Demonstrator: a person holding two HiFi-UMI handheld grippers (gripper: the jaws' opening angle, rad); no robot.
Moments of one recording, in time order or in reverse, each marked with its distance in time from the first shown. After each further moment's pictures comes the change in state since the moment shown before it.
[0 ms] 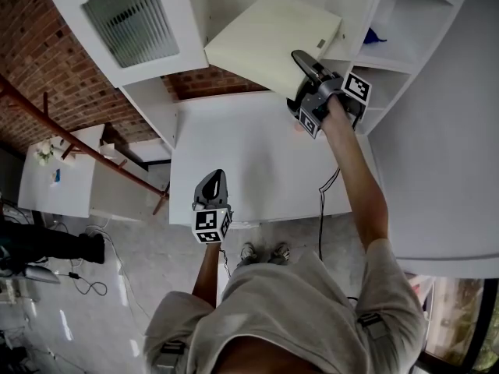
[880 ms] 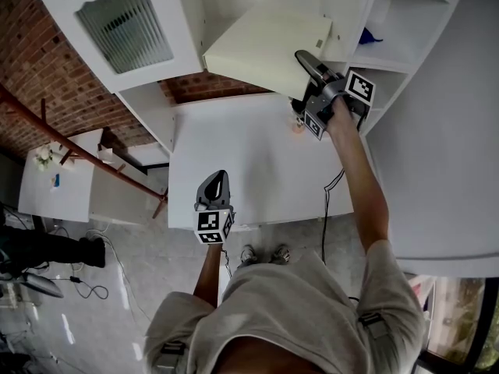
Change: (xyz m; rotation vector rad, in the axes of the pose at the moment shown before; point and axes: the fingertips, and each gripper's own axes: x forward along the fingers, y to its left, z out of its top) left arm 0.016 -0.007 0.001 0.010 -0.003 -0.029; right arm -0.003 -0.001 0.016 -0.049 0.013 -0.004
